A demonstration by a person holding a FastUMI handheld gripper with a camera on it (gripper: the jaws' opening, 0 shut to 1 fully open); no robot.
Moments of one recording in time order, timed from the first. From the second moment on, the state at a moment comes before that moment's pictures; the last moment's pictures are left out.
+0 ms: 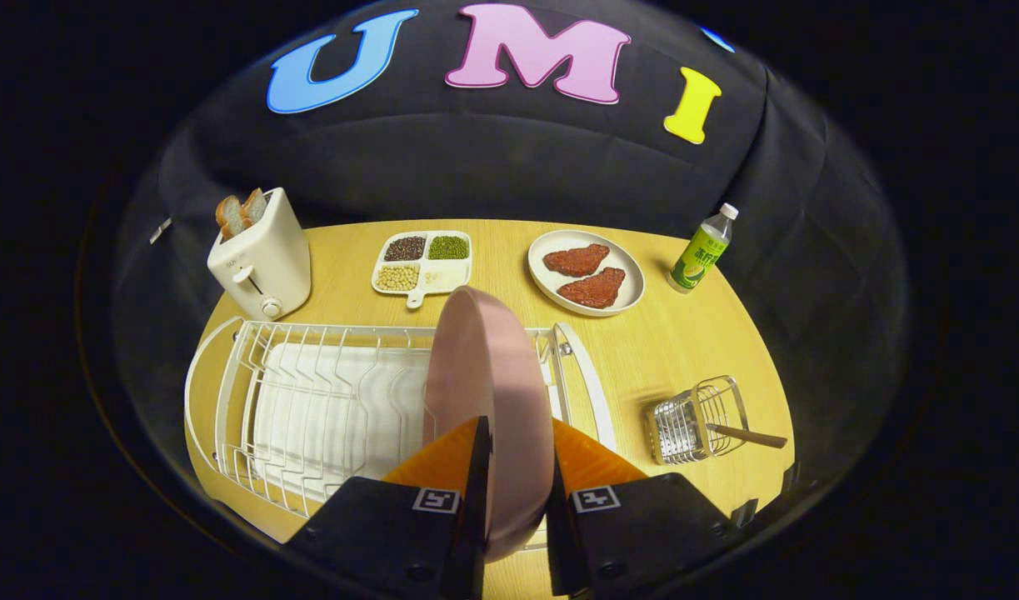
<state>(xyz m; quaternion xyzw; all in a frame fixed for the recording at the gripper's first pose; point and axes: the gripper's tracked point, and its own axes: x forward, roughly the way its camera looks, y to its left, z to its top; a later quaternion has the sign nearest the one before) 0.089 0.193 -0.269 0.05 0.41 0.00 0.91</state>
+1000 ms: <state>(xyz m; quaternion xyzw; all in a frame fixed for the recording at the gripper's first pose) 0.054 0.148 -0.188 0.14 0.33 0.03 0.93</state>
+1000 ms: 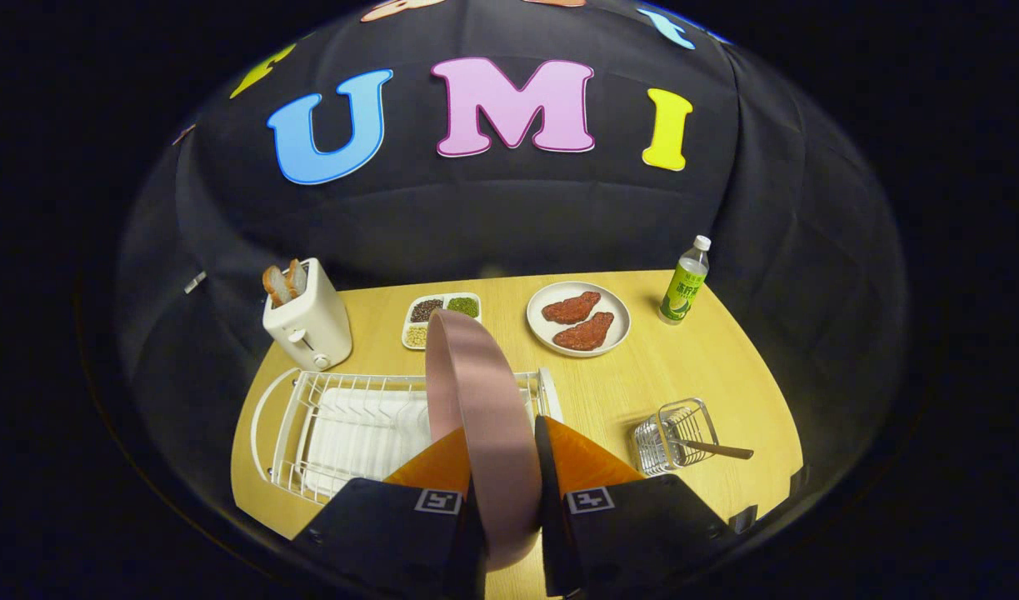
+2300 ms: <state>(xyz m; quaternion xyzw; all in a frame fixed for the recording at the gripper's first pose) -0.150 0.180 -0.342 0.31 0.50 0.12 0.80</state>
